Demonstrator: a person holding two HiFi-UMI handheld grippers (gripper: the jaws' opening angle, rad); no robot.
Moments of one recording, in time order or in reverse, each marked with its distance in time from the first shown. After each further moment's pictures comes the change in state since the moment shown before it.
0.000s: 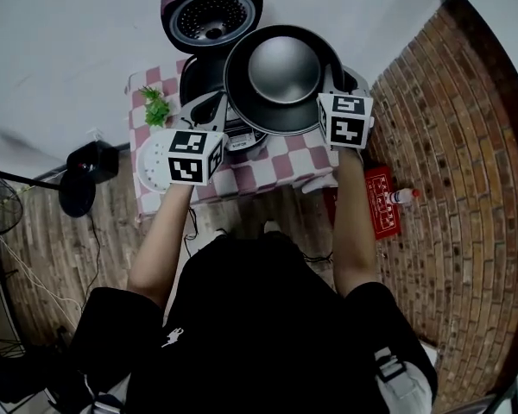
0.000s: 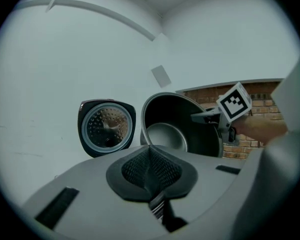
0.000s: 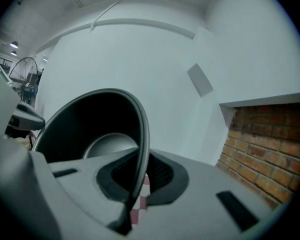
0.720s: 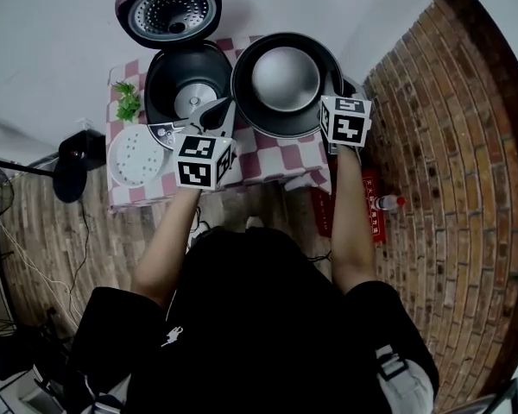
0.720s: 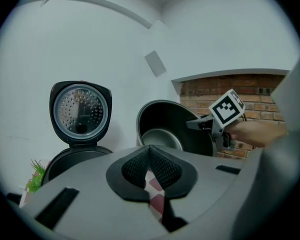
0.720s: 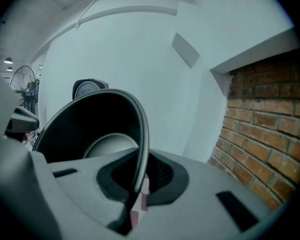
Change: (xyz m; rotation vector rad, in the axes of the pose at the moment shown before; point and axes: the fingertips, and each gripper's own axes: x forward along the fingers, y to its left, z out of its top) left arm 0.078 -0.110 -0.033 -0.050 0.060 0.021; right arm 0.037 -0.098 -0.110 0.089 0.120 0.086
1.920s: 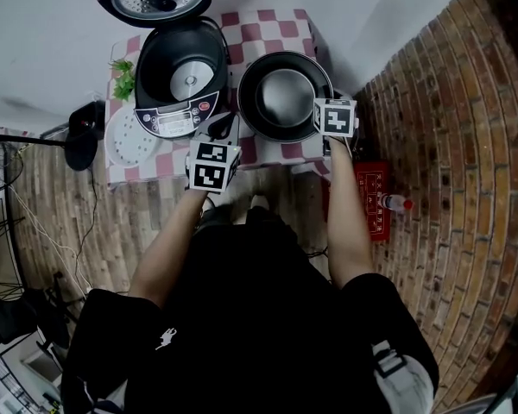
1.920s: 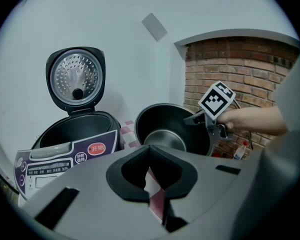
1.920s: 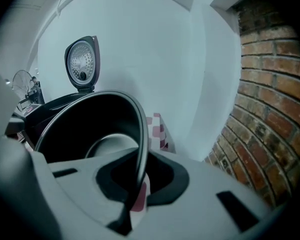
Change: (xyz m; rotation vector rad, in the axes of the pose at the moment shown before) left arm 0.034 -0.025 -0.117 0.040 0.290 0.126; right arm 0.084 0.010 -0.166 0.093 0.307 0.171
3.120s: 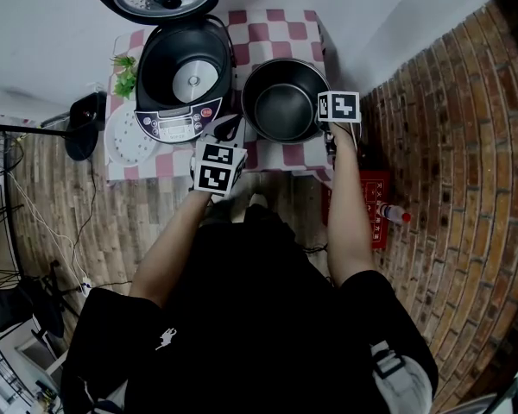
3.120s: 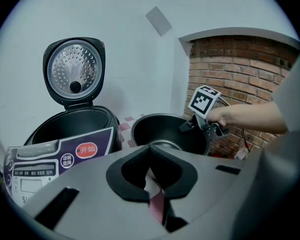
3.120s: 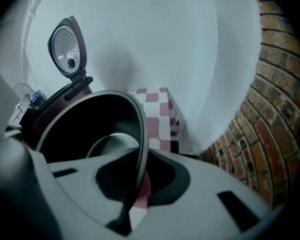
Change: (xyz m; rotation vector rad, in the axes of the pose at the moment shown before) left arm 0.022 0.001 -0.004 -0.035 0.042 -0.004; right arm 0.055 0.005 -0.031 0.088 0.278 0.141
